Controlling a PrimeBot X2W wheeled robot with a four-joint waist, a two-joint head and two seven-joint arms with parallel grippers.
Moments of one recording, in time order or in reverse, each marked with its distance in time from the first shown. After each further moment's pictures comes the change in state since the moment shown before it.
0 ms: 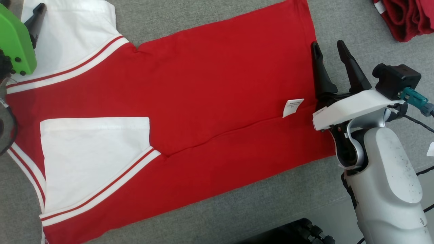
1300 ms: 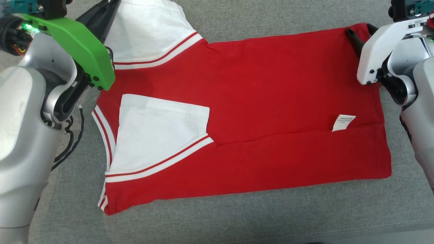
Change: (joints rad) left arm 0.061 -0.121 -0.124 -0.174 -0.079 0.000 -0.238; right arm -0.399 -0.327 0.204 0.421 0.076 0.000 0.462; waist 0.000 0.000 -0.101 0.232
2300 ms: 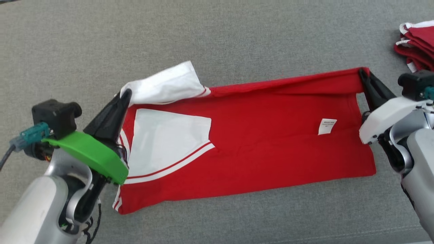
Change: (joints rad) left arm 0.515 0.065 0.053 -0.343 -0.070 0.138 -0.177; right arm 0.341 -0.054 0.003 -0.144 0.049 0.000 -0.467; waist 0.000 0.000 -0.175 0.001
